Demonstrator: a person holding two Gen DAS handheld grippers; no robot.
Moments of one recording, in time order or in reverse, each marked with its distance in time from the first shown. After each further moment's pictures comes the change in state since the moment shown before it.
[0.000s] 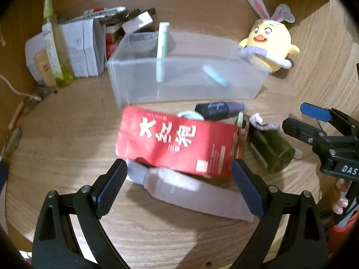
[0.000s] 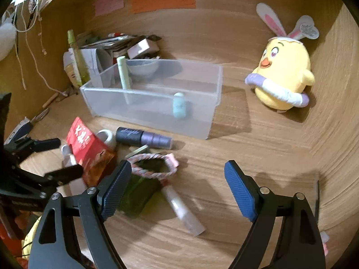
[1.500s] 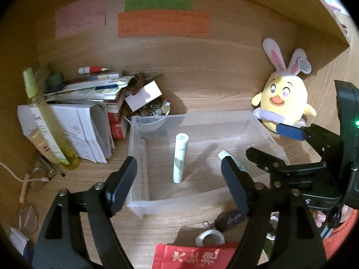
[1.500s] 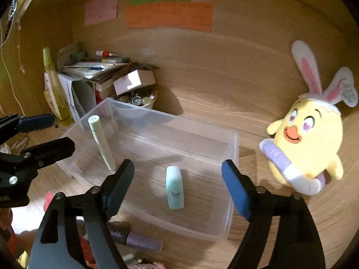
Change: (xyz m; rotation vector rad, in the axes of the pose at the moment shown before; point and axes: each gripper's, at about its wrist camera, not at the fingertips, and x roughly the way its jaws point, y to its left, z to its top) left arm -0.001 0.024 0.137 0.029 -0.189 0.017; right arm 0.062 0.005 0.124 -0.091 -0.074 -0.060
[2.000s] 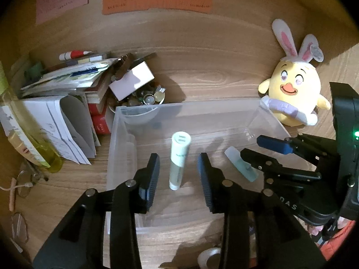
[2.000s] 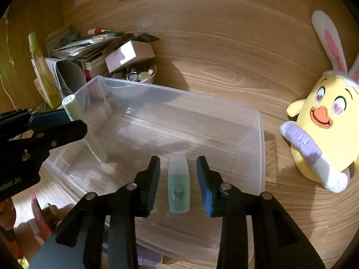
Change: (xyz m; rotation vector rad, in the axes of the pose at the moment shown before) left arm 0.058 0.000 0.007 0.009 0.094 -0.019; right arm 0.057 -0.004 -0.004 0.019 0.131 0.047
